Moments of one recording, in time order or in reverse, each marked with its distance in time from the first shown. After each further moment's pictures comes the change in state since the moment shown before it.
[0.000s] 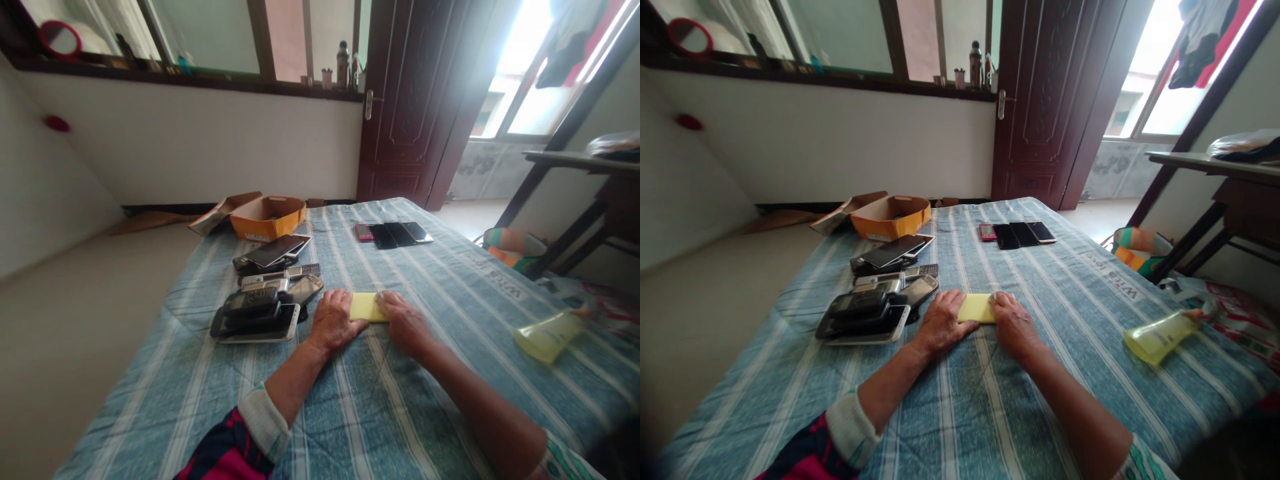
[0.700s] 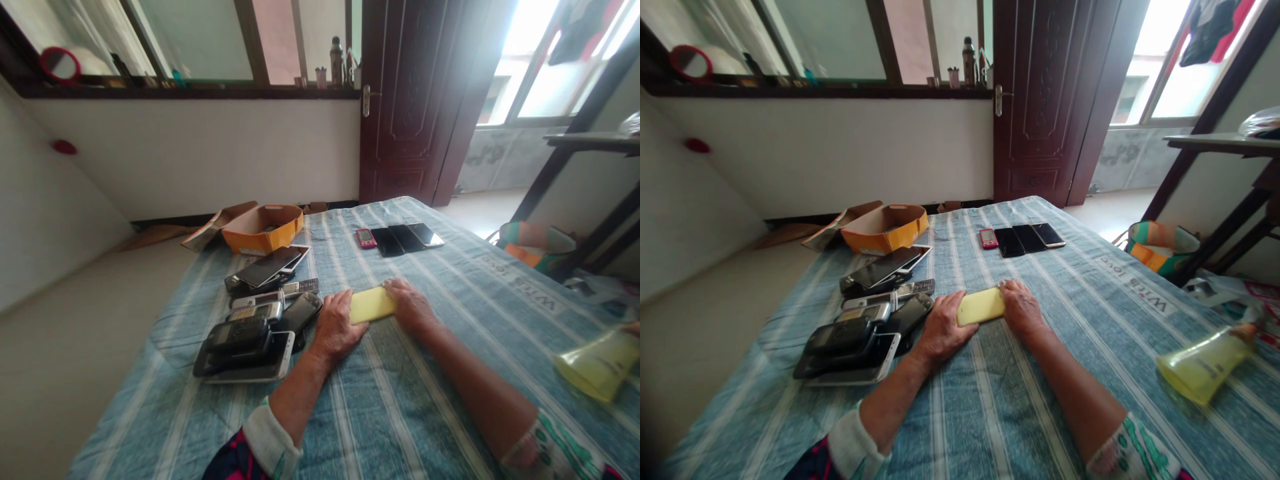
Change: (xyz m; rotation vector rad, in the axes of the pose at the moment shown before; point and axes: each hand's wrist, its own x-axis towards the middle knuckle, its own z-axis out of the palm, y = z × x) left_hand 0.036 -0.017 0.013 -0.176 0.086 -0.093; right_hand 0.071 0.042 0.013 0.010 0.033 0.087
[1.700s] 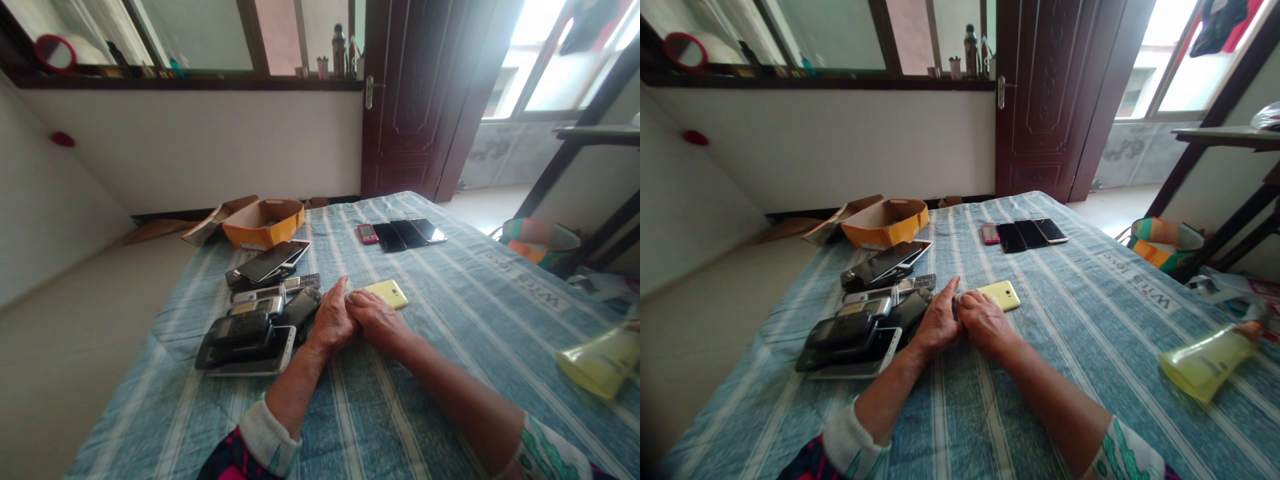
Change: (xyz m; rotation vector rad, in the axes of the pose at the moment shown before) left_hand 0.000 -0.007 -0.005 -0.185 -0.018 -0.091; right_hand -0.010 -0.066 0.005 0.121 -0.031 -0.408
